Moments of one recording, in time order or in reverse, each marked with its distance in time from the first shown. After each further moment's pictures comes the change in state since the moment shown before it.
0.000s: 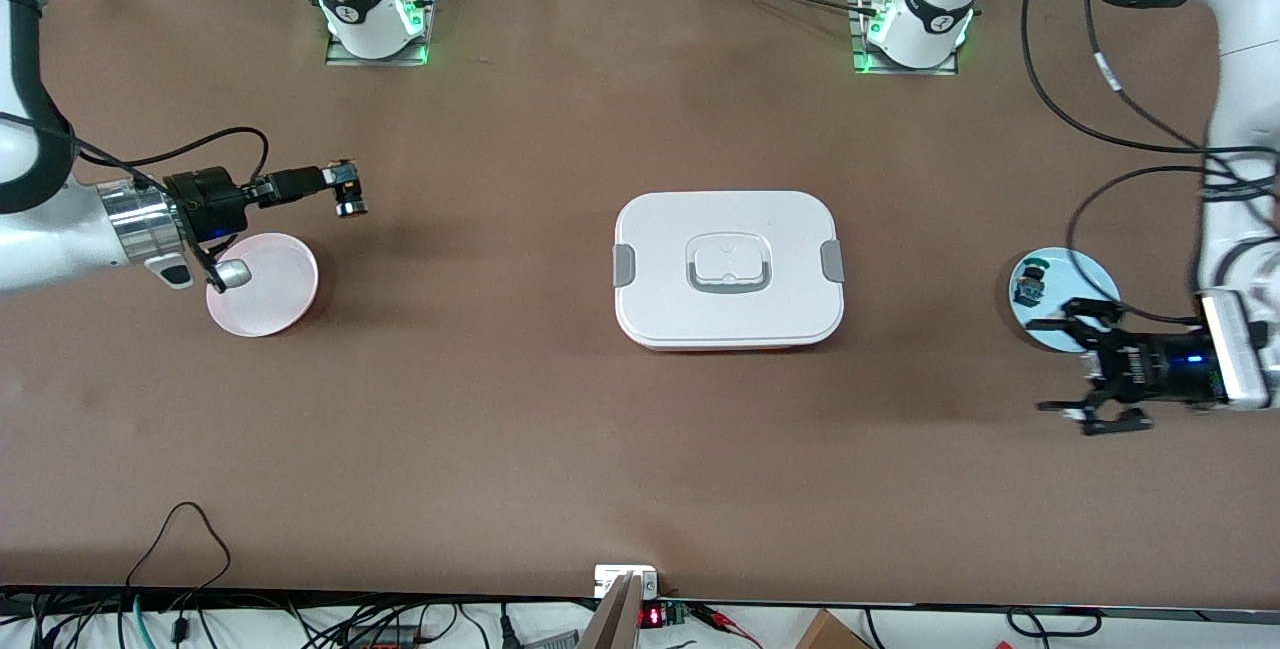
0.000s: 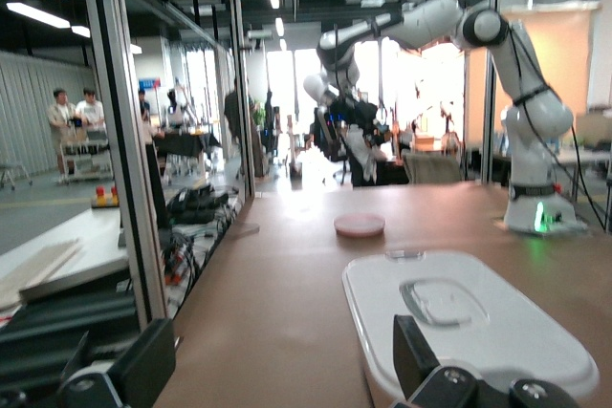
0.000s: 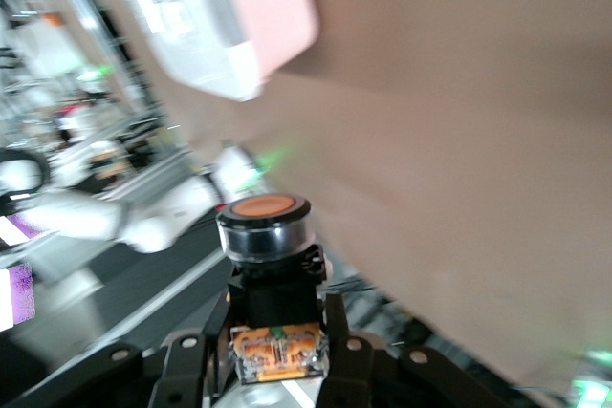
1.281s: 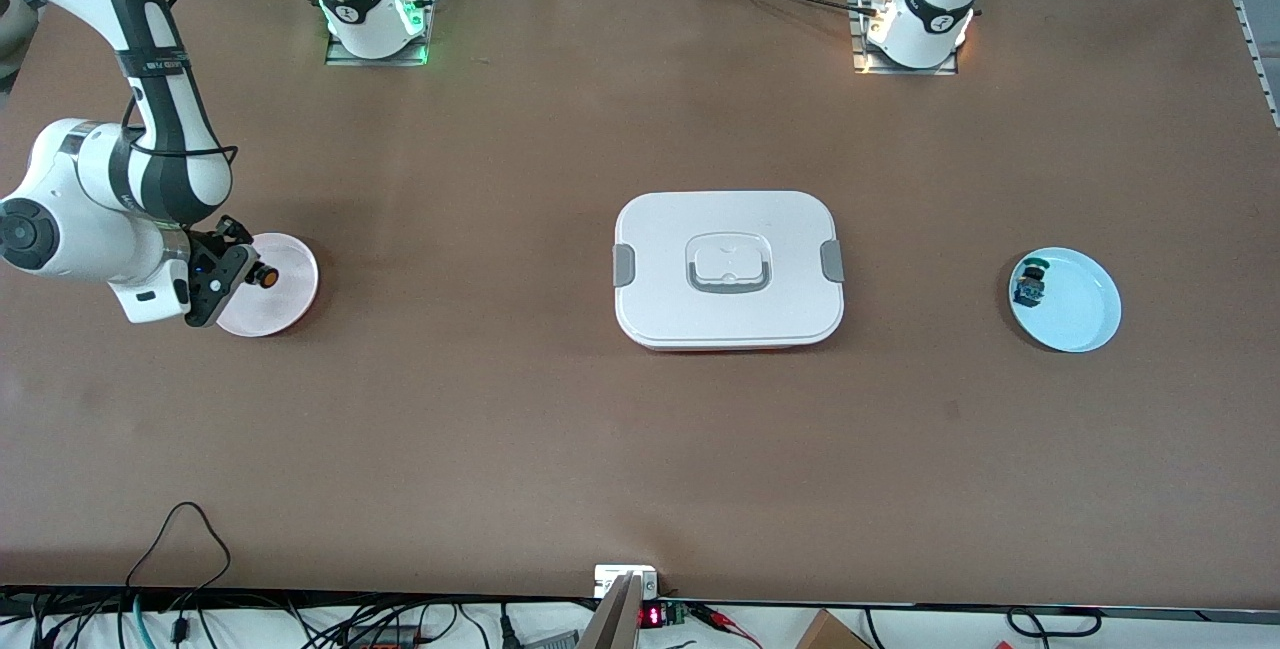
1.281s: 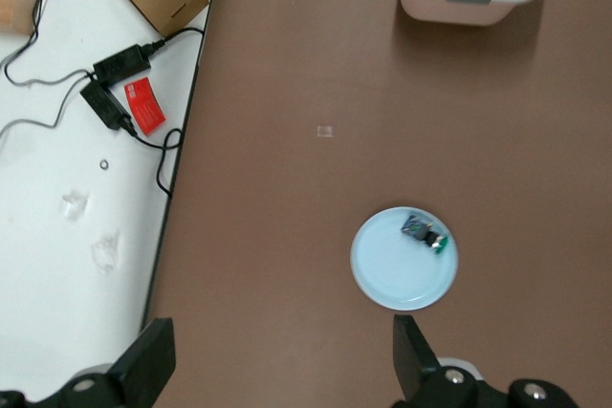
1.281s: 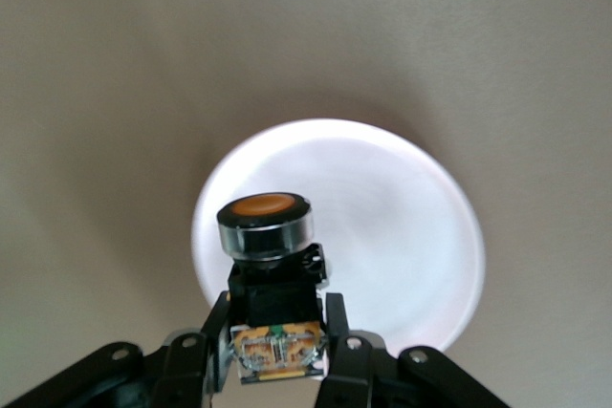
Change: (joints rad) left arm -0.197 -0.466 0.265 0.302 0.967 -0.039 -0.470; right arm -0.049 0.014 -0.002 -0.336 -0.817 0.894 -1.060
